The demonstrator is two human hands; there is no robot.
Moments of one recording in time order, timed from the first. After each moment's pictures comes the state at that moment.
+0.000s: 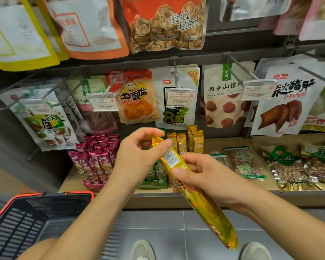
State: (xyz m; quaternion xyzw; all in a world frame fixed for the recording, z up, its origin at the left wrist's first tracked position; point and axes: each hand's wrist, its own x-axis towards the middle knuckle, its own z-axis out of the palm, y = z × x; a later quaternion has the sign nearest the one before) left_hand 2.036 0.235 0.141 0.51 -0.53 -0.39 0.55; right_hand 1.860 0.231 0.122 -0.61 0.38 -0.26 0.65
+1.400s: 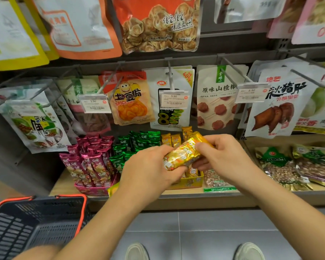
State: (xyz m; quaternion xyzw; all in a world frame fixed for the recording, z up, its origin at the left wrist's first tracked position) left_hand 2.015 0.234 0.126 0.62 -0.74 -0.07 0.24; right_hand 1.836 0.202 0.133 -0.63 0.52 -0.36 0.45
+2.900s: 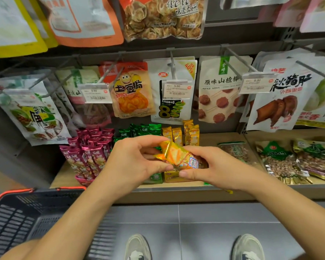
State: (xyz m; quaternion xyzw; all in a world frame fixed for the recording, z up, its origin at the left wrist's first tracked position) left_hand 2.048 0.242 0.136 0.52 -0.66 -0.36 0.41; right_hand 1.834 0.204 0.115 -0.81 0.38 -0.17 0.40
